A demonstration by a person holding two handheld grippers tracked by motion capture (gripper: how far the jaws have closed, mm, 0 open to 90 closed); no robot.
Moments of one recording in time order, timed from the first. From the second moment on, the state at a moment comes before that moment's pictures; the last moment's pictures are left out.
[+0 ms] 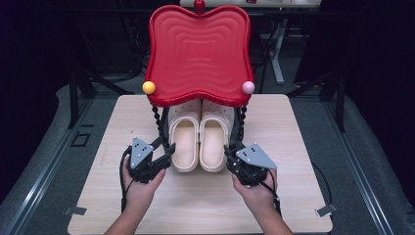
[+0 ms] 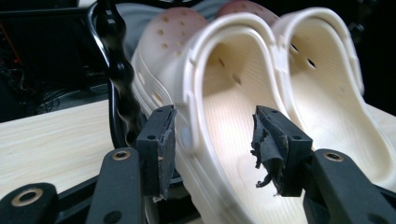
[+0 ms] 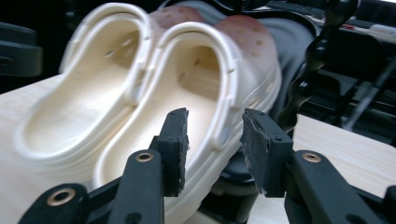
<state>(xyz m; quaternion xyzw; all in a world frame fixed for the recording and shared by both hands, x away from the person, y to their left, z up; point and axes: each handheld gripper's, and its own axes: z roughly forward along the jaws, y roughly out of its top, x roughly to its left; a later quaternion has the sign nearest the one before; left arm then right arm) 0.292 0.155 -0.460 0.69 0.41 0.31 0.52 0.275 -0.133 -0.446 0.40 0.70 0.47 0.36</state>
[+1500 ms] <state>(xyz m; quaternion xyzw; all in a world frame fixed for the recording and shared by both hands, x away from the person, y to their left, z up) 0.263 0.147 -0.518 0.76 0.39 0.20 0.48 0.259 -0.104 -0.517 0.43 0.75 0.46 0.22</state>
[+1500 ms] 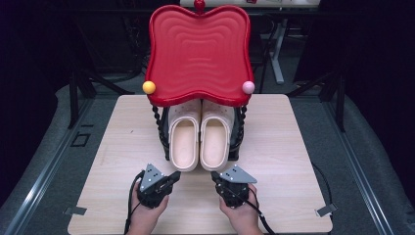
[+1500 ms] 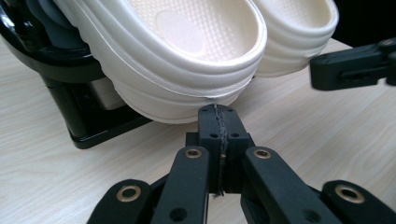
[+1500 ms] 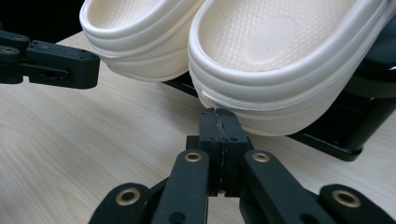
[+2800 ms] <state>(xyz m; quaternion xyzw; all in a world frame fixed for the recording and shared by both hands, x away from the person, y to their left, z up) 0.310 0.152 -0.491 0.73 0.42 0.24 0.48 0.303 -0.117 -0.485 0.45 0.73 0.44 0.27</state>
